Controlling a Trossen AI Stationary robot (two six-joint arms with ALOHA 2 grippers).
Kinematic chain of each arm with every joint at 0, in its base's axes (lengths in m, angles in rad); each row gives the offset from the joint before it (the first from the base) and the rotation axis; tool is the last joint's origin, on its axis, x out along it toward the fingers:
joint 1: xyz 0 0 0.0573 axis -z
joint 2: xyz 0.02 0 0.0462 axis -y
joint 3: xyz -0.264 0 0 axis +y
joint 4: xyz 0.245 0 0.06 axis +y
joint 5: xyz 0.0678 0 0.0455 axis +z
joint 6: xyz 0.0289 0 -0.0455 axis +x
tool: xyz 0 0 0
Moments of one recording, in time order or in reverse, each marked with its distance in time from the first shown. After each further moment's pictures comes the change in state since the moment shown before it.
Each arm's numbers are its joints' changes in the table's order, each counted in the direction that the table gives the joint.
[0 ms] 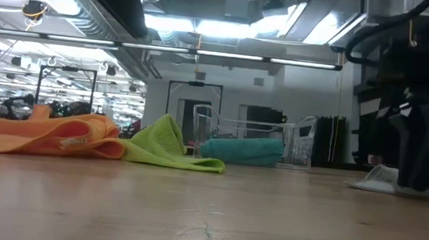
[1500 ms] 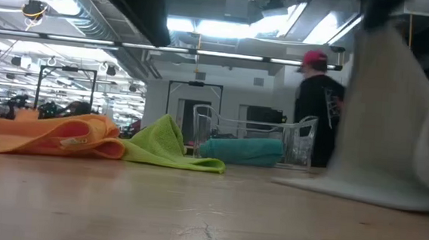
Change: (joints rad) left arm -0.063 0.000 0.000 -0.096 -0.030 0.089; right arm 0.000 -0.070 -0.727 0.712 -0.102 -0.102
